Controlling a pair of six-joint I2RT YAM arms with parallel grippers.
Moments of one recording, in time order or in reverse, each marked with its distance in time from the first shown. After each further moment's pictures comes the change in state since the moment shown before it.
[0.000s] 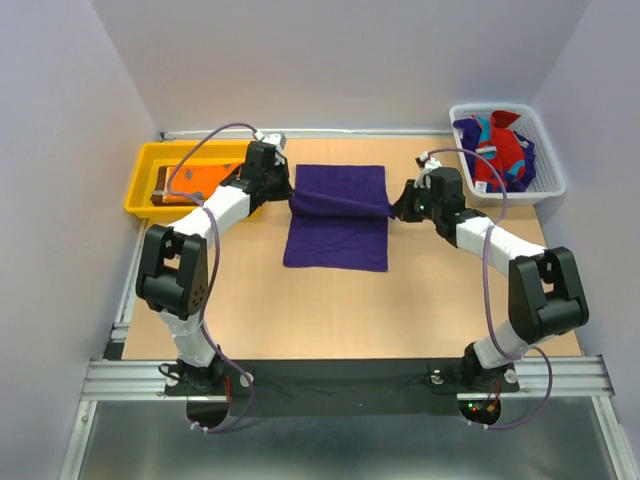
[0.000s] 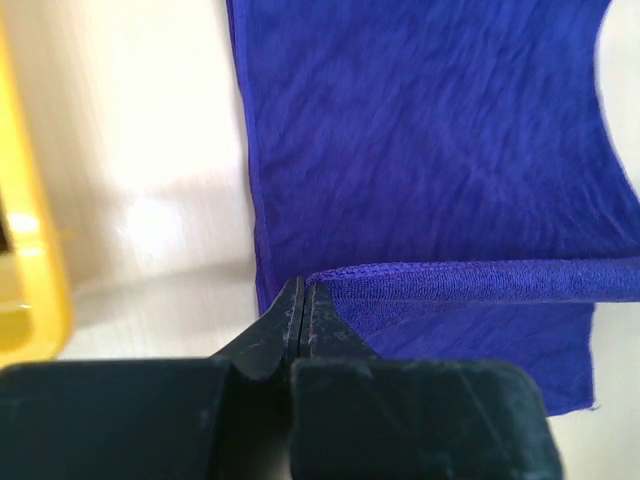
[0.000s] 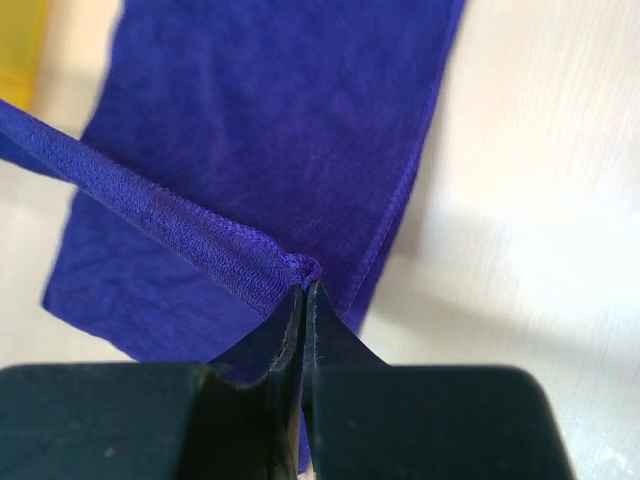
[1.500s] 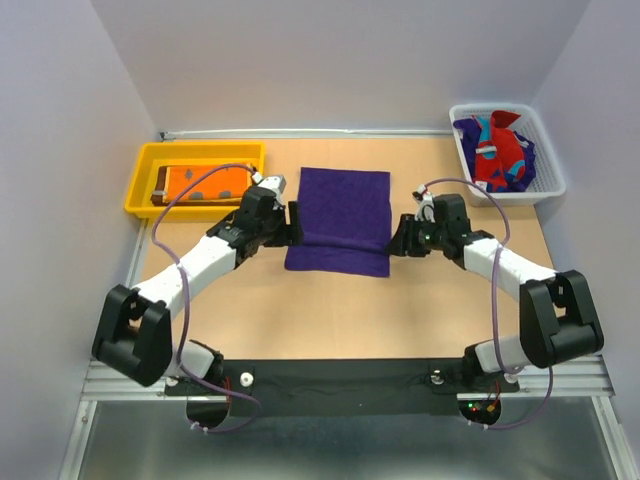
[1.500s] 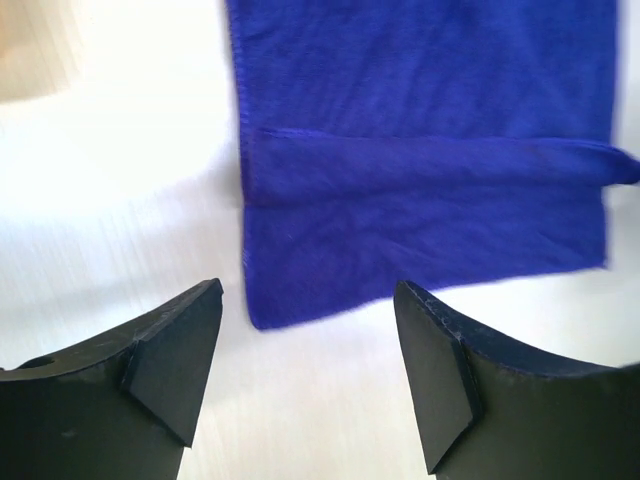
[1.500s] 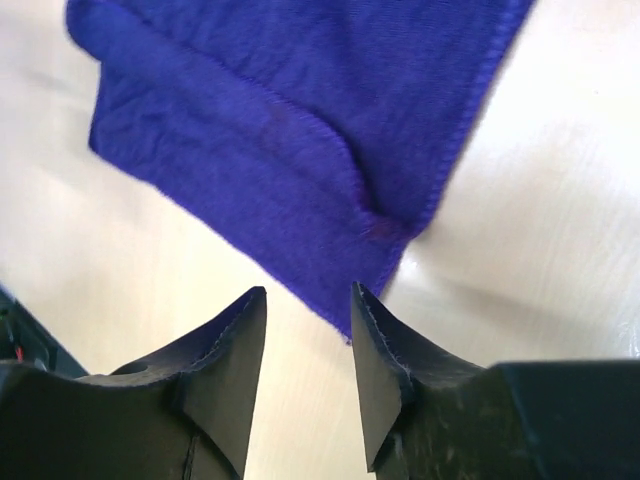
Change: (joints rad) left arm -0.132 -0.373 -0.366 -0.068 -0.077 -0.043; right arm 0.005 -0.154 -0.183 -0.172 -0.214 0.053
